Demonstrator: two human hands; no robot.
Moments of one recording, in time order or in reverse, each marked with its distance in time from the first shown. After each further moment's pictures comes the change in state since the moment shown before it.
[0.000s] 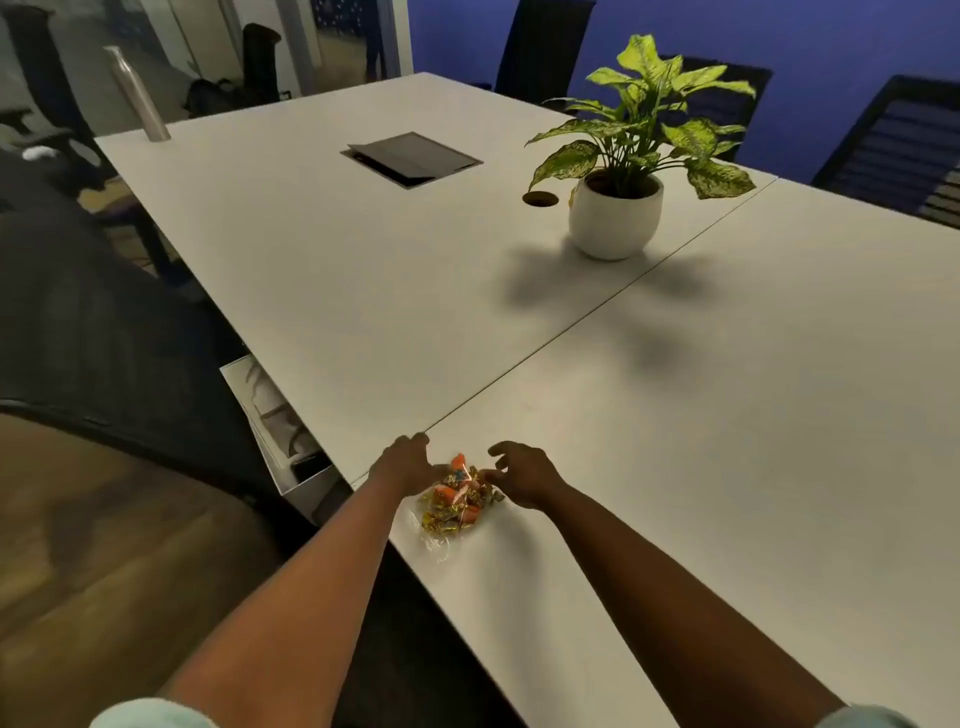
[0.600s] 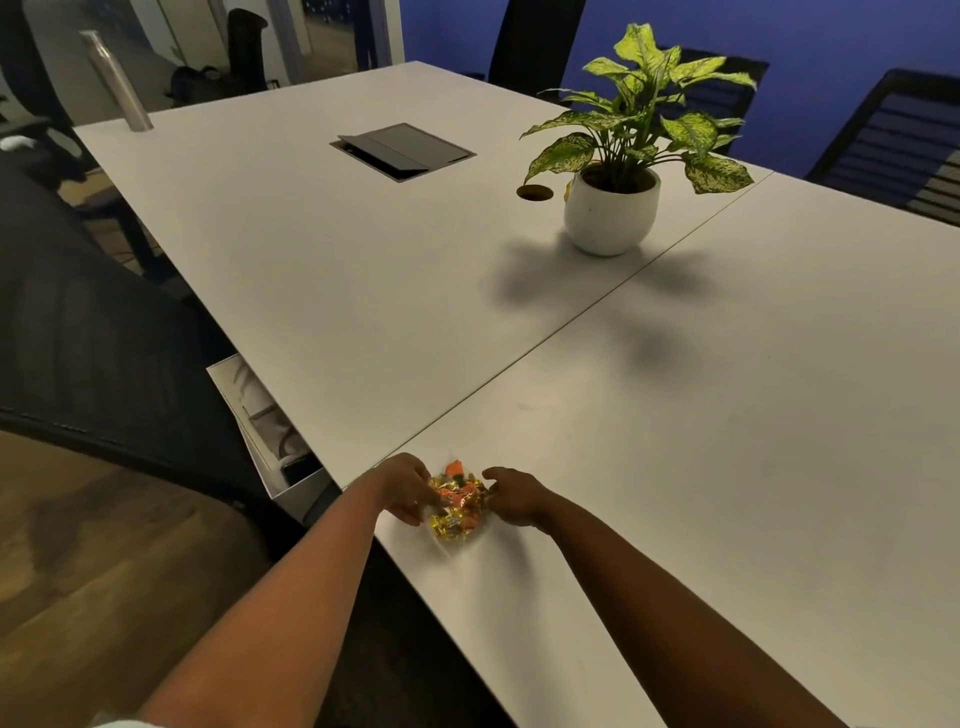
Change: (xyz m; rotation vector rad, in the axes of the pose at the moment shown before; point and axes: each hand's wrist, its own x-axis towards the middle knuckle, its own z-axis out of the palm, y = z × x) left_hand -0.001 -0.001 -0.005 -0.404 -0.313 -0.187; right_hand 0.001 0.003 0.013 0.060 -0.214 0.127
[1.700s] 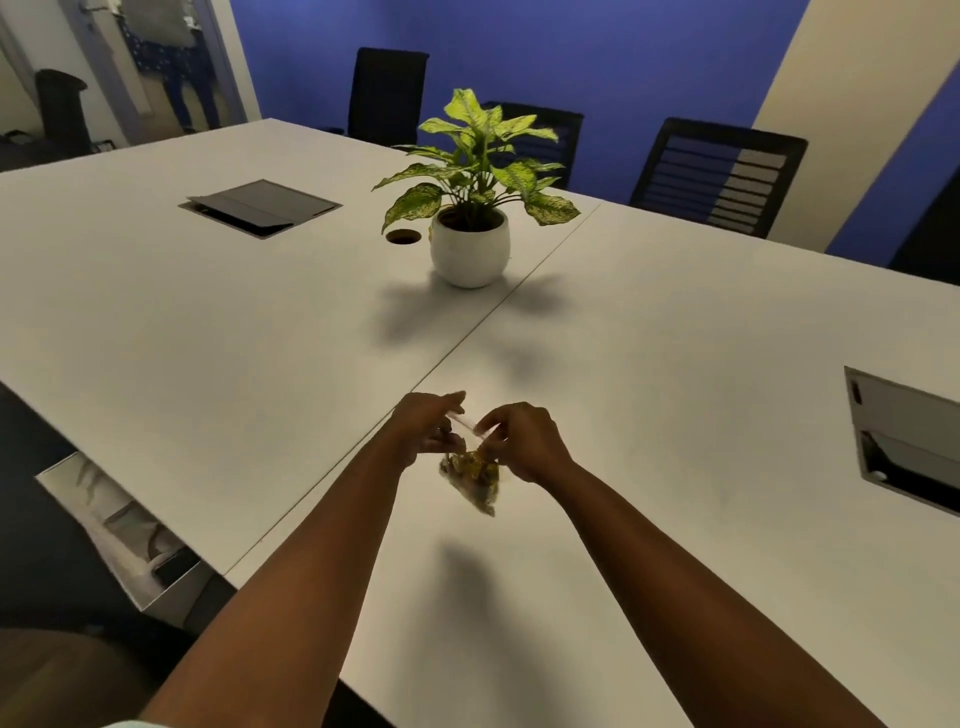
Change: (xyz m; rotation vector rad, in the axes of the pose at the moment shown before) left_hand -0.040 0.164 0.057 -0.440 -0.022 0.412; right_hand -0.090 0.038 -0.115 0.190 0.612 -0.048
